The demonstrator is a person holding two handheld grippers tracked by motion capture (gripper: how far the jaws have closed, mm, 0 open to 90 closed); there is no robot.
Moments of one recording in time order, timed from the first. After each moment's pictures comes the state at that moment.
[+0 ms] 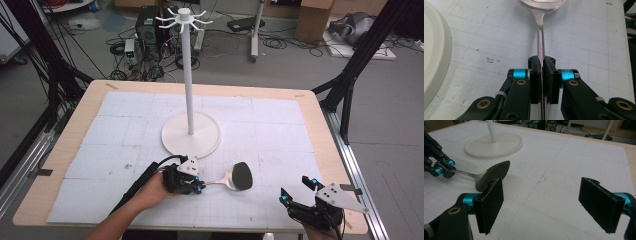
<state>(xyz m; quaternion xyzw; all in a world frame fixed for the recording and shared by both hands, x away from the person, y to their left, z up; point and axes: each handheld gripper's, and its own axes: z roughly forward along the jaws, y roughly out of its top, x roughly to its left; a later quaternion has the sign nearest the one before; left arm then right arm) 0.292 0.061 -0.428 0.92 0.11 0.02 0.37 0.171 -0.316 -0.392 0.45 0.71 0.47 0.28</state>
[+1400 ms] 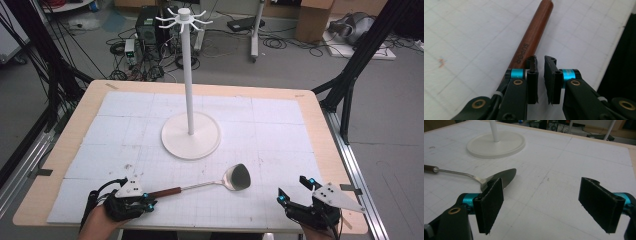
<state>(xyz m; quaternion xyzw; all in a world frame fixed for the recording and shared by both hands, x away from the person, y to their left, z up) 0.216 0.188 -0.433 0.88 0.29 0.10 0.35 0.172 -0.311 -0.392 0.44 0.71 0.47 0.28</state>
